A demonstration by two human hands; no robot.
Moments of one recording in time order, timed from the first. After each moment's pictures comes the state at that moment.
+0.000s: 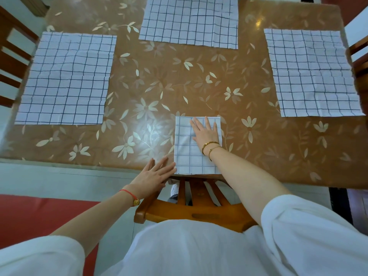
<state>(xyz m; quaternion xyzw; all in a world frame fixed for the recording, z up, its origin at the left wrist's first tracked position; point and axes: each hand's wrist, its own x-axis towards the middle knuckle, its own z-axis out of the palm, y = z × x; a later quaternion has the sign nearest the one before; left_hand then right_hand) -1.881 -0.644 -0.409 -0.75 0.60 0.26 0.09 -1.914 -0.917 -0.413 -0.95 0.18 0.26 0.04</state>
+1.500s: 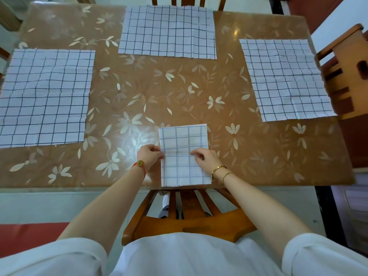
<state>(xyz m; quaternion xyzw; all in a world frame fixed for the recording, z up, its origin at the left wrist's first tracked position) -1.819 -0.760 -0.411 -0.82 -0.02 0.40 -0.40 -1.991 -0.939 -0.422 -0.83 0.30 0.07 0.46</state>
